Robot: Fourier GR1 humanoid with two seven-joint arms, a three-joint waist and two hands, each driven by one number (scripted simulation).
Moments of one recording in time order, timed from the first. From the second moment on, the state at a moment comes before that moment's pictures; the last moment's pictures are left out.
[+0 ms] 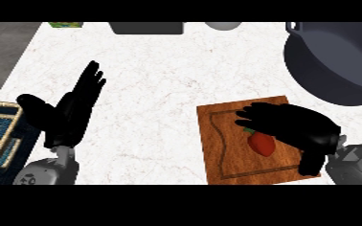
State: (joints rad) left arm -0.13 0.17 -0.09 -1.69 0.14 0.16 0.33; right arm -0.27 -0.63 0.39 -1.70 0.81 0.62 -0.37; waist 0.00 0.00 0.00
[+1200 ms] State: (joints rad) left arm -0.13 0.12 -0.04 -1.70 0.09 0.11 0.34; right arm -0.27 -0.46 0.43 -1.47 1.21 0.53 -0.46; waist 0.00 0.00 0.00
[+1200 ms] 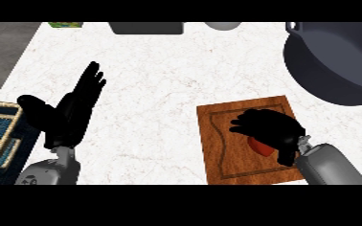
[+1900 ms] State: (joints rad) left arm -0.13 0.12 0.00 -1.68 0.08 0.11 0.34; right arm -0.24 -0.42 0.18 -1.38 1.15 0.48 -0.44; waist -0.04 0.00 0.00
